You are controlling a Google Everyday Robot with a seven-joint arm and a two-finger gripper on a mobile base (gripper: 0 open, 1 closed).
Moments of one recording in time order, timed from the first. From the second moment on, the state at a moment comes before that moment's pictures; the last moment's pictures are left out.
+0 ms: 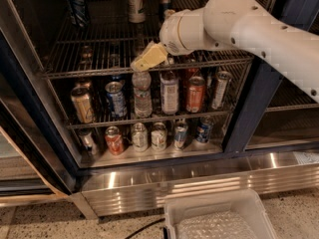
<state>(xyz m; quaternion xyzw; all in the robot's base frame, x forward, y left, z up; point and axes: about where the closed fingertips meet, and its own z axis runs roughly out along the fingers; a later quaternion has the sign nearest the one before) 0.678 0.015 0.942 -0.49 0.69 0.09 0.53</state>
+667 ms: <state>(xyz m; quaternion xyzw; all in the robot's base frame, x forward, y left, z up) 0.723 0.025 0.958 -0.43 0.68 0.11 0.58</state>
